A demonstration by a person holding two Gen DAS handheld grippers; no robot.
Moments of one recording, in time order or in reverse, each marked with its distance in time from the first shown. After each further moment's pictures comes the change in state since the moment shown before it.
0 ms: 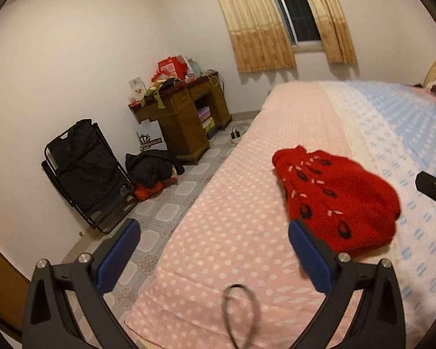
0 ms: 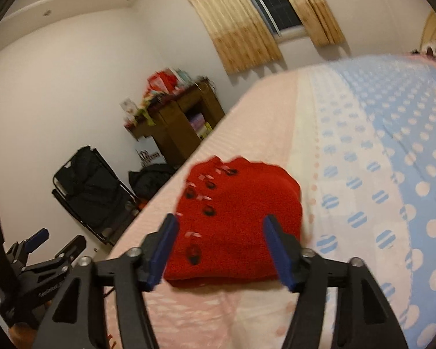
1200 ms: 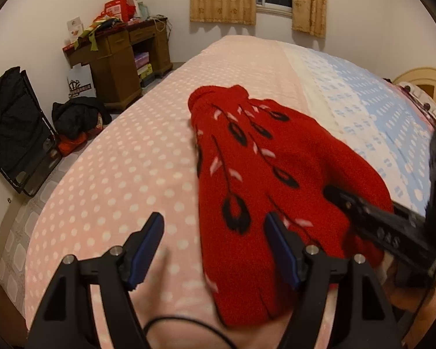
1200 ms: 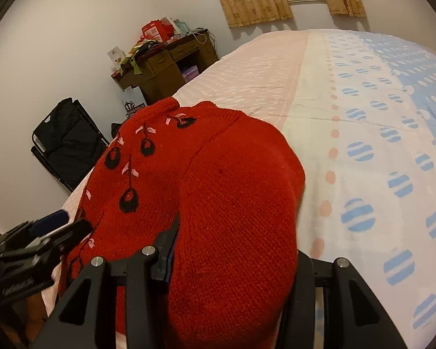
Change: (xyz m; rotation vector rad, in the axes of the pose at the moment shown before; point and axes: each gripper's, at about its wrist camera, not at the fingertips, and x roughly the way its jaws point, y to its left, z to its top) left arm 0.134 -0.088 -0.008 -0.055 0.278 -0.342; right arm 0.175 -0.074 -0.014 -0.049 0.289 -0.044
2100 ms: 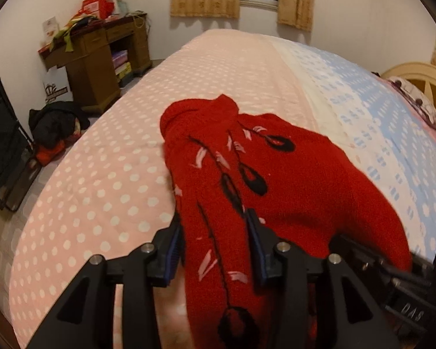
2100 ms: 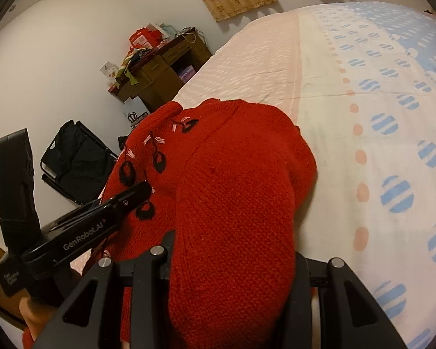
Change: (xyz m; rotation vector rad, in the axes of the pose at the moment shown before) left arm 0.065 0.011 0.049 0.042 0.023 -0.083; right arm 0.021 0.014 0.003 0.125 0.016 0.084
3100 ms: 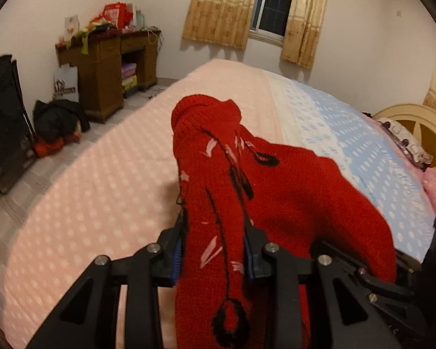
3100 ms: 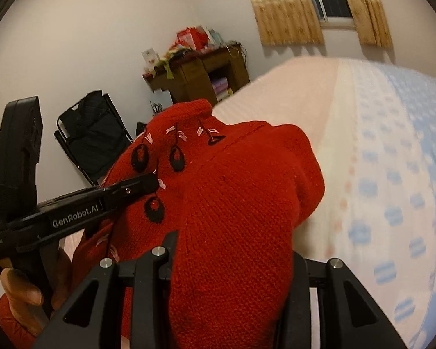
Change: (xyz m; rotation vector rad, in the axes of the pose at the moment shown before) left arm -0.065 -0.013 -0.002 -0.135 -0.136 -0.053; right arm -0.067 0.041 0.003 -0.298 -0.099 -0.001
